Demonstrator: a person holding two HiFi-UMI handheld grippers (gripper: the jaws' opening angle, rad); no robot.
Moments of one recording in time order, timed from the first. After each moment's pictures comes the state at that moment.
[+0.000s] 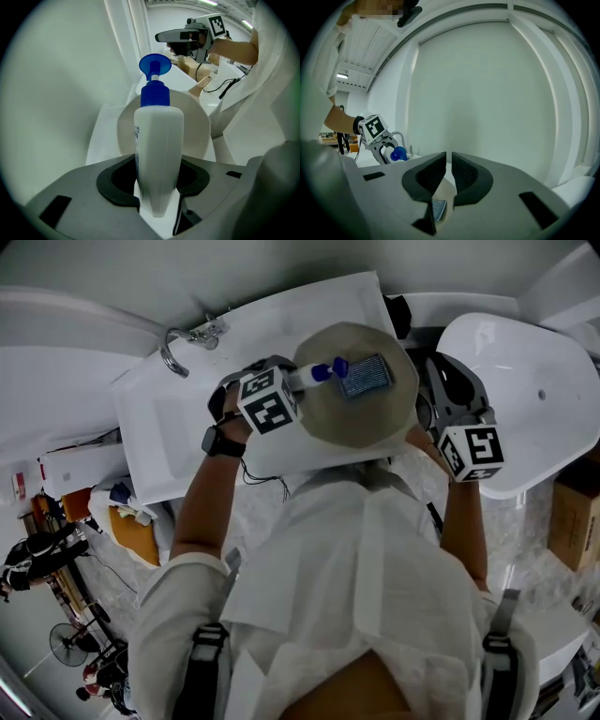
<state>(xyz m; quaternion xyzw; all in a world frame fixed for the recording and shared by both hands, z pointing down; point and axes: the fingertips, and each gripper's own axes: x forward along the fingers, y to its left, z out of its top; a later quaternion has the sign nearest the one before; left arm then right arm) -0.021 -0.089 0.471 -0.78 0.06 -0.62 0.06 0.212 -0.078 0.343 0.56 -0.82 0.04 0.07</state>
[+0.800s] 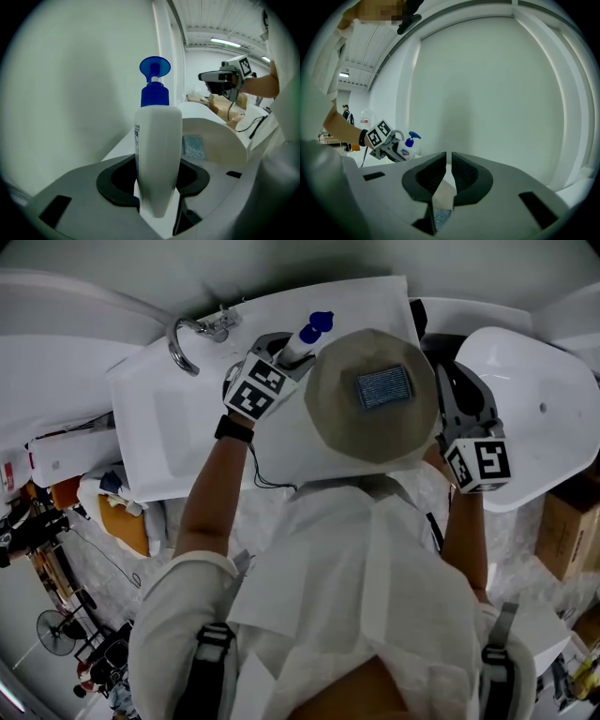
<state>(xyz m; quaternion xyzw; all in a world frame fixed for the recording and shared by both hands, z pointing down) -0.048 -0.192 0.461 -0.89 0.23 -0.40 -0.01 0.165 -0.122 0.343 0.54 -0.83 0.04 0.08</state>
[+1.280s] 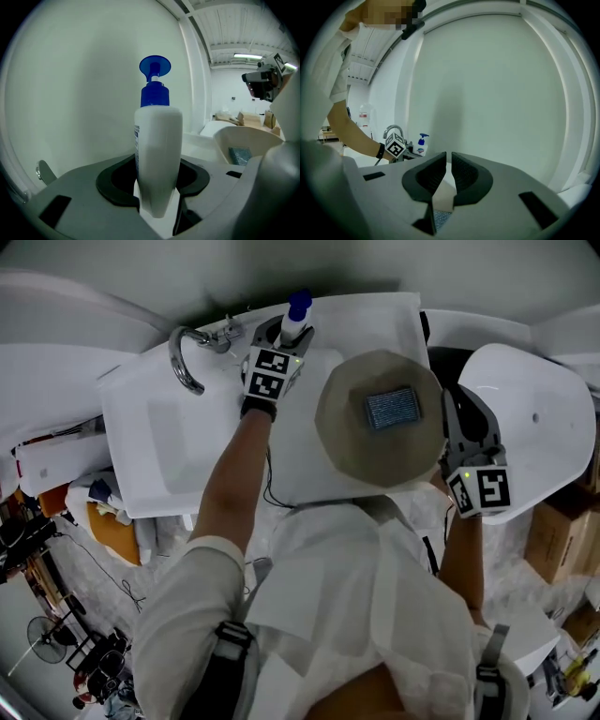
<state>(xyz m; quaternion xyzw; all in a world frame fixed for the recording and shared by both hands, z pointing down) -0.083 -0.318 0.506 -0.88 0.39 -0.26 -0.03 0.137 -0.146 0.352 0.55 -0.83 0.03 0.11</state>
